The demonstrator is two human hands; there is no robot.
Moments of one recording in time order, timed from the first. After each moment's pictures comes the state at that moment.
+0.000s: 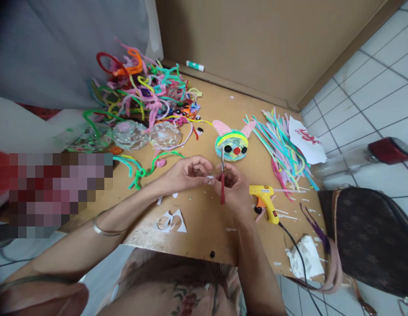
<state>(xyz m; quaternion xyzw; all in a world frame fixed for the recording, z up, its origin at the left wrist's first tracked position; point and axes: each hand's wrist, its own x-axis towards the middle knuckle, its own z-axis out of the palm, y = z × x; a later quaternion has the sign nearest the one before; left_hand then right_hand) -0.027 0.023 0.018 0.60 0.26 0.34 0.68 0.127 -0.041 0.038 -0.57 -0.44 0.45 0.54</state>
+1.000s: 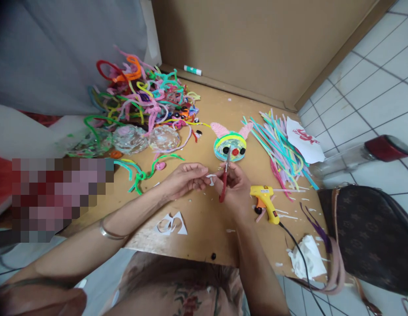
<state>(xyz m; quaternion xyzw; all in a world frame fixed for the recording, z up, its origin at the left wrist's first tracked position) -0.020 0.016 0.018 0.36 0.28 0.30 0.83 0.124 -0.042 0.036 -0.55 -0.44 0.39 0.59</state>
